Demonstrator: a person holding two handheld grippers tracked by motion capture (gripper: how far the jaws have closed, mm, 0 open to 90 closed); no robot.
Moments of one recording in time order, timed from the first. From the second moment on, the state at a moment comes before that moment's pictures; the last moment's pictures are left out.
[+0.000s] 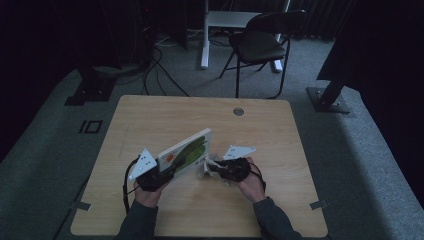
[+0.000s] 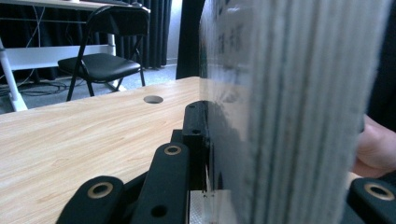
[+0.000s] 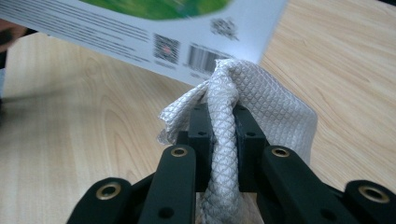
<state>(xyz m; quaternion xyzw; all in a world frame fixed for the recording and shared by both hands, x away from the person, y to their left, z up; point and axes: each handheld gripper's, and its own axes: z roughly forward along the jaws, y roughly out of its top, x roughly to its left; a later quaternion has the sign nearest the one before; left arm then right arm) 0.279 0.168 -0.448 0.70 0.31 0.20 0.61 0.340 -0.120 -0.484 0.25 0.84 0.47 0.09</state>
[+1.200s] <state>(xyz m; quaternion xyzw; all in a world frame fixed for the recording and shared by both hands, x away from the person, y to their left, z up) 0.275 0.159 -0.446 0.70 0.30 0.19 0.62 0.348 -0.115 -0.501 0.28 0.84 0.46 0.06</state>
